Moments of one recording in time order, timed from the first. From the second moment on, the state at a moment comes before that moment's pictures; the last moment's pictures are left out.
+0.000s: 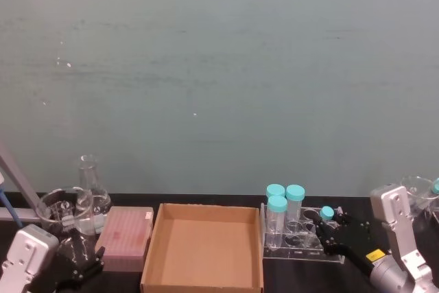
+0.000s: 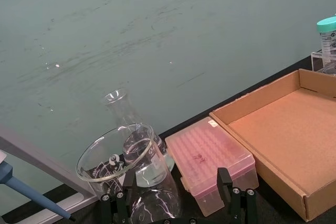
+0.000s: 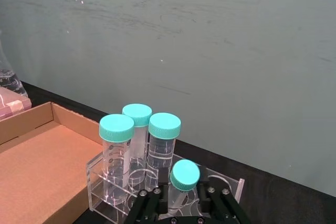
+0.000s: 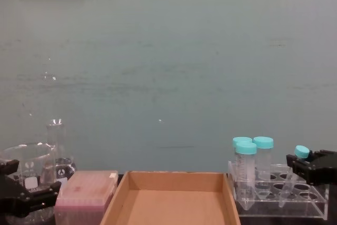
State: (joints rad) left arm -0.20 0.60 0.45 -1.41 -0.25 -0.12 0.03; right arm 0.41 0.35 -0.33 -1.12 0.26 -0.10 0.24
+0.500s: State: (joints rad) left arm -0.20 0.60 0.45 -1.41 -0.25 -0.12 0.03; right arm 0.41 0.35 -0.33 -1.12 0.26 -0.10 0.24
